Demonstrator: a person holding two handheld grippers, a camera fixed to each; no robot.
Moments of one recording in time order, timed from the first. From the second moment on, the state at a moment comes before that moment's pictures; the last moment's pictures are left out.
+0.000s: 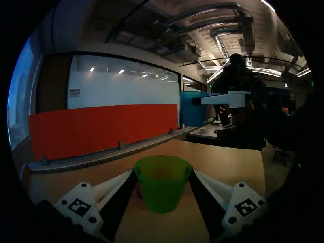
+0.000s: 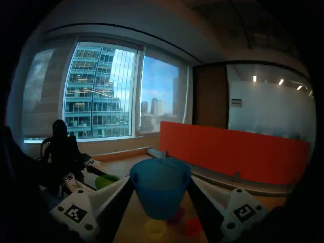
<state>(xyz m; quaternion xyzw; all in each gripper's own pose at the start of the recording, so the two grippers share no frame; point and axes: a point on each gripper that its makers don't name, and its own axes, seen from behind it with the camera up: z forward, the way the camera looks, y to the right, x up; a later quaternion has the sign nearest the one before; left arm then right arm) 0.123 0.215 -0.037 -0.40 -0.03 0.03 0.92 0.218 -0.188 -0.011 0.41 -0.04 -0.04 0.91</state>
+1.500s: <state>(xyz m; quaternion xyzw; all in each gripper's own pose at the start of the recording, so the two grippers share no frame) -0.021 0.206 -0.013 -0.39 -0.22 0.13 0.89 0.022 -0.160 -0.006 0.41 -0.18 -0.14 0.88</state>
